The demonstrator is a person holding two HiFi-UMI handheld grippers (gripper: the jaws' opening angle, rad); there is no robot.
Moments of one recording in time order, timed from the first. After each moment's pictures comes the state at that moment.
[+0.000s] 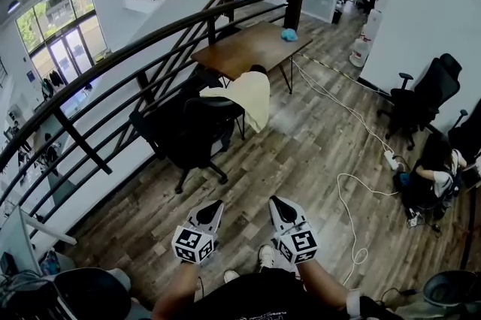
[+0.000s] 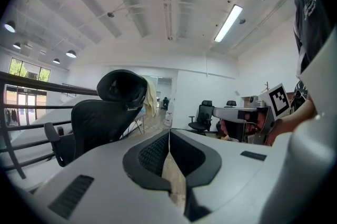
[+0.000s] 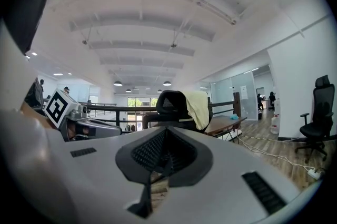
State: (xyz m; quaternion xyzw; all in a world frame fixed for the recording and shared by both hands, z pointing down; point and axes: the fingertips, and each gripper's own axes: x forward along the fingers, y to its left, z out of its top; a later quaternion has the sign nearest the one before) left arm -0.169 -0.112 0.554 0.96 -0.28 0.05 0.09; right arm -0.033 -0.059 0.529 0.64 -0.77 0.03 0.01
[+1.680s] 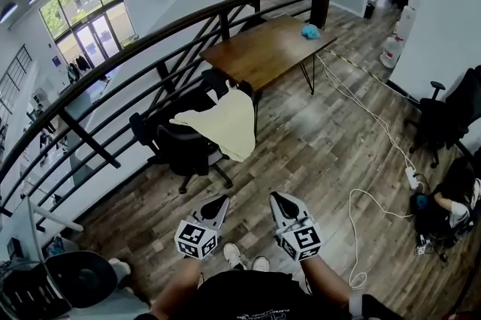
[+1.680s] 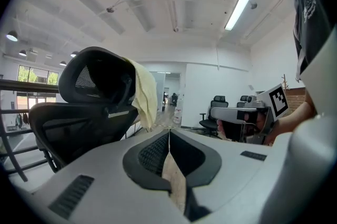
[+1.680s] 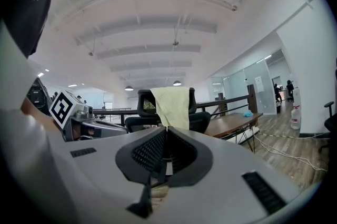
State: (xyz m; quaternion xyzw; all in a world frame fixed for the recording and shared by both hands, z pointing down) left arm -0.012 -0.219 0.551 0.94 -0.33 0.07 0.08; right arm 0.114 -0.185 0.531 0.56 -0.83 0.05 -0.01
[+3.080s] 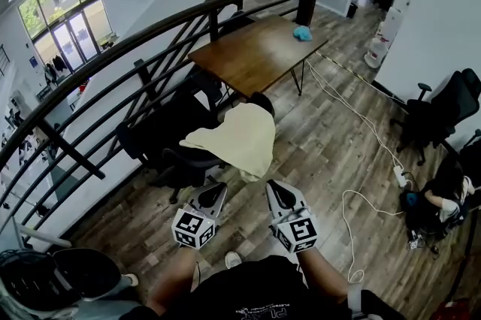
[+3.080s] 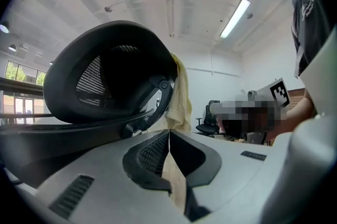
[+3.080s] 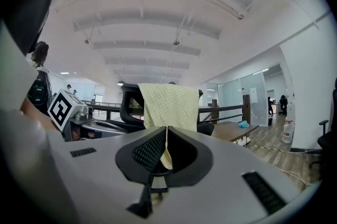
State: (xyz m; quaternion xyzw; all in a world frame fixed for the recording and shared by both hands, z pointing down) left arm -0.045 -0.344 0.546 0.96 -0.28 0.05 0.07; right arm 0.064 -0.299 0.511 0.60 -0.80 0.01 0.02
